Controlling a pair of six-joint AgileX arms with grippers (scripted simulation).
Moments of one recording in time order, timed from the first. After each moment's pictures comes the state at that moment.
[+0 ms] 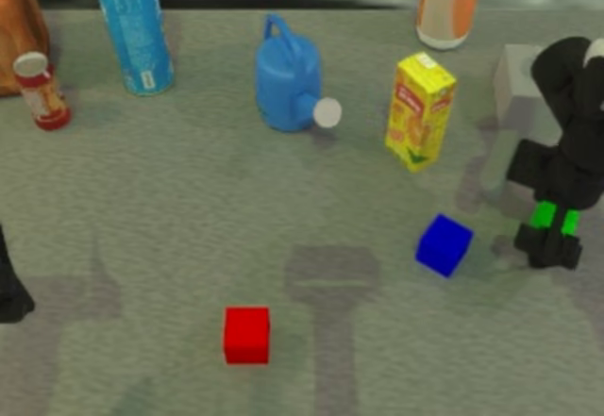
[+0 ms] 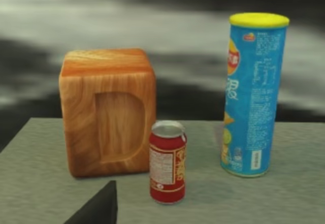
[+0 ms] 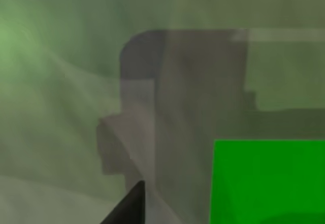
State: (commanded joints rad) left arm 0.02 0.00 0.00 0.00 0.00 0.00; right arm 0.18 2.13 1.32 -0.76 0.00 -0.91
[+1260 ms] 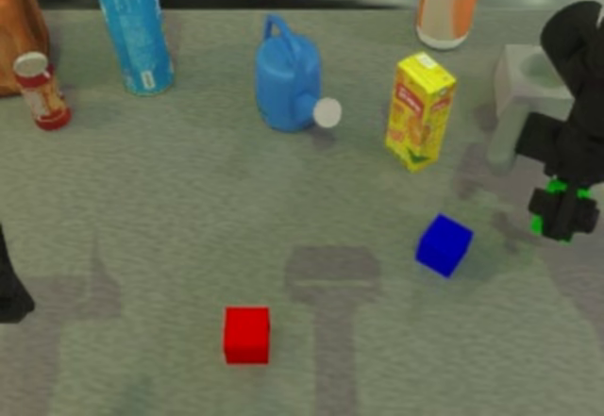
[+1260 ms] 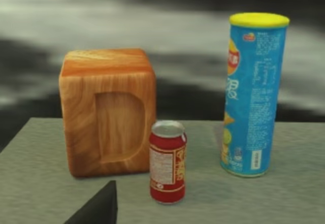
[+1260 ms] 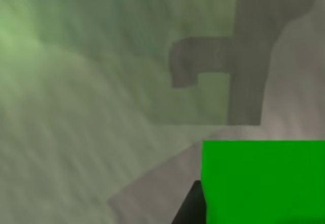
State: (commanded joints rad) left arm 0.02 0.00 0.00 0.00 0.00 0.00; right arm 0.18 2.05 1.41 -0.94 0.00 -0.91
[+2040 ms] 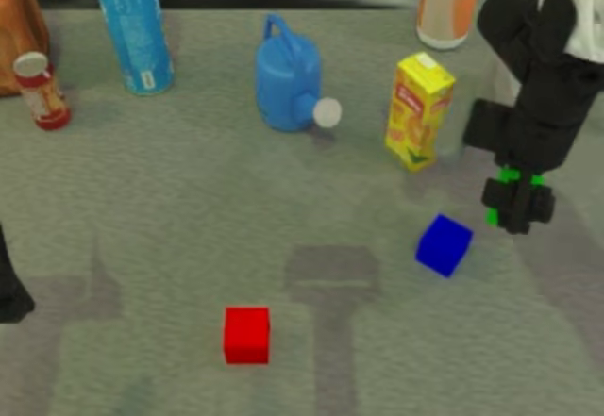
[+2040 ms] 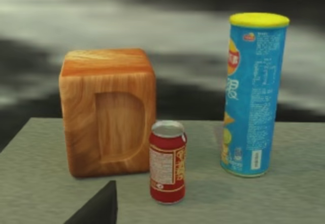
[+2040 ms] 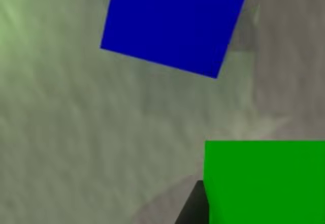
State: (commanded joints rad) left arm 0.02 0.00 0.00 0.00 0.00 0.00; right arm 0.34 2.03 1.50 -1.05 0.00 -0.86
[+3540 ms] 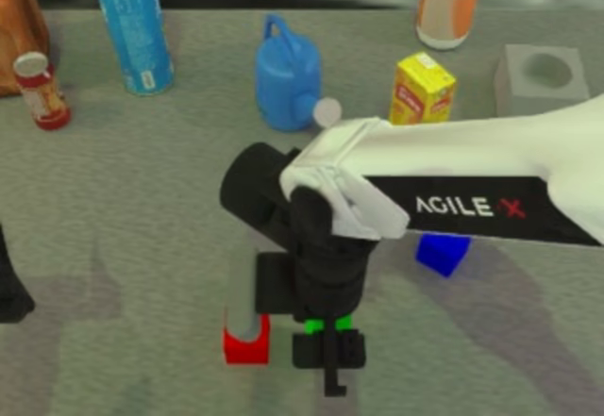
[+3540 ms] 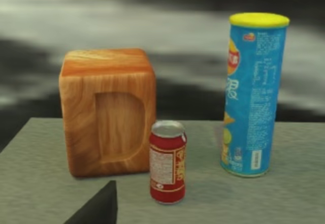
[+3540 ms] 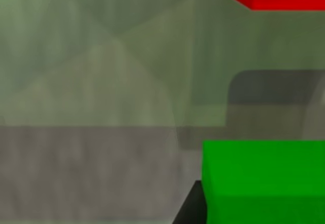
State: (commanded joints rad) left arm 0.02 0.00 0.00 0.00 0.00 0.00; right arm 0.90 2.14 1.47 -0.89 0.00 -0.66
